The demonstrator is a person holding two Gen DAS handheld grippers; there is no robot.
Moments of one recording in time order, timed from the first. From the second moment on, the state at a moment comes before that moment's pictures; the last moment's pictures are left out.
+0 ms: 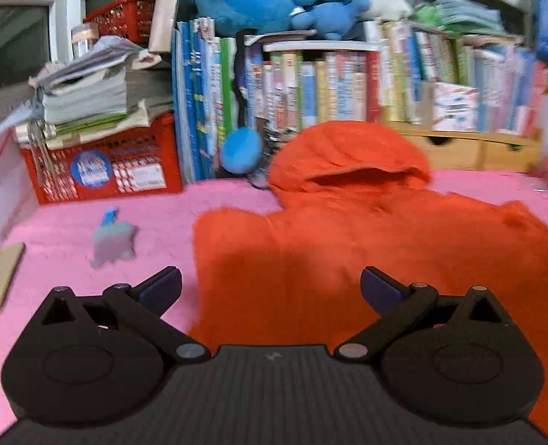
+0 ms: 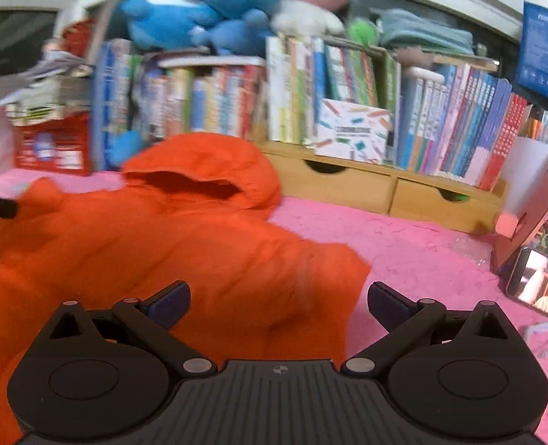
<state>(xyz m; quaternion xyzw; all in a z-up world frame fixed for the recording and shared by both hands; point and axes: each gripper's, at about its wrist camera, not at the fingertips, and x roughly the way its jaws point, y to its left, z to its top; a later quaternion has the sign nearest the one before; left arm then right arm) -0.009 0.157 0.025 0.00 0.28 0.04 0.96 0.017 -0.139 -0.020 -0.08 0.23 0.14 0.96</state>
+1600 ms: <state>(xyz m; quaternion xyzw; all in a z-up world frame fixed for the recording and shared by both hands) 0.242 0.014 -0.036 0.31 0.26 0.14 0.90 -0.067 -0.172 -0.070 0.01 0.29 0.16 0.94</state>
